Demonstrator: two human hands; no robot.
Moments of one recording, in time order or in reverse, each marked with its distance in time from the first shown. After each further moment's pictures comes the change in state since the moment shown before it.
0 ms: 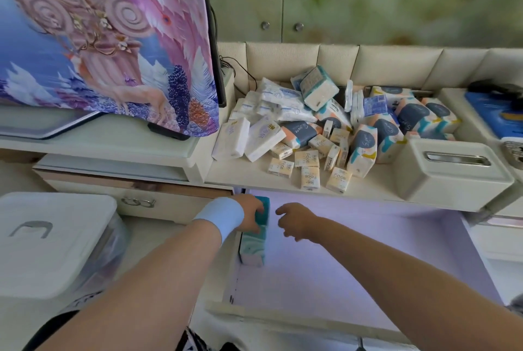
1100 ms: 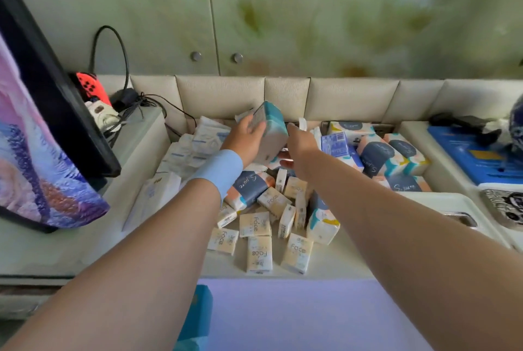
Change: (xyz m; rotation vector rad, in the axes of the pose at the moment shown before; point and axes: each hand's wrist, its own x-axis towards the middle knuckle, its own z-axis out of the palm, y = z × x) left_hand 0.178 0.060 -0.213 -1.047 0.733 0.078; right_hand 0.101 -0.058 -0.264 0.865 0.557 -0.083
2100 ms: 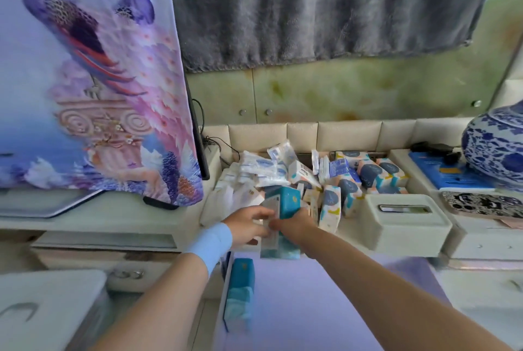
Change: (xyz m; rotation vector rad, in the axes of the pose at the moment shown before) left_hand -0.247 -0.009 -0.090 -0.006 -0.394 -0.120; right_hand -0.244 0.059 0.002 -0.339 -0.152 0.060
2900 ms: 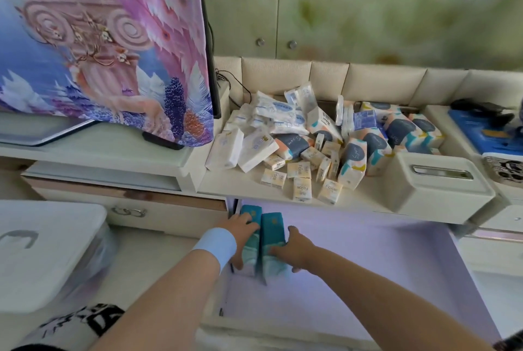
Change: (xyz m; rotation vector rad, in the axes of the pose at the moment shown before) left_hand 0.019 -0.156 0.028 1.202 -0.297 -0.071; right_hand 0.034 0.139 0.075 -0.481 -0.296 0.145
